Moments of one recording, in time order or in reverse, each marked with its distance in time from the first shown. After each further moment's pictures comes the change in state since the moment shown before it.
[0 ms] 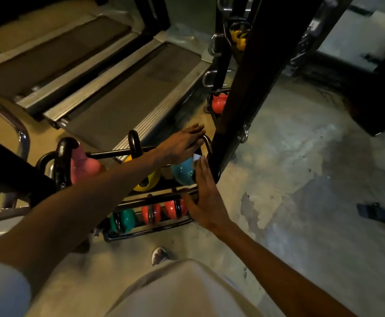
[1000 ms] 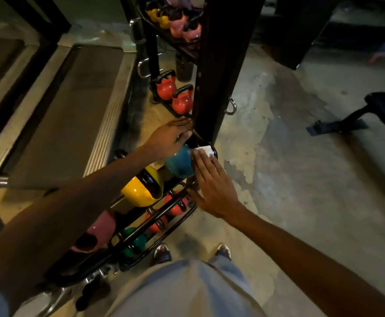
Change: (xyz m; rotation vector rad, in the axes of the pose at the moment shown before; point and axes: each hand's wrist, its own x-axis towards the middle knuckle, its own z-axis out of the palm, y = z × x) left_hand 0.015 -0.040 -0.018 0.009 -0.099 0.410; right_hand -0.004 -0.039 0.047 -0.905 0.002 0.194
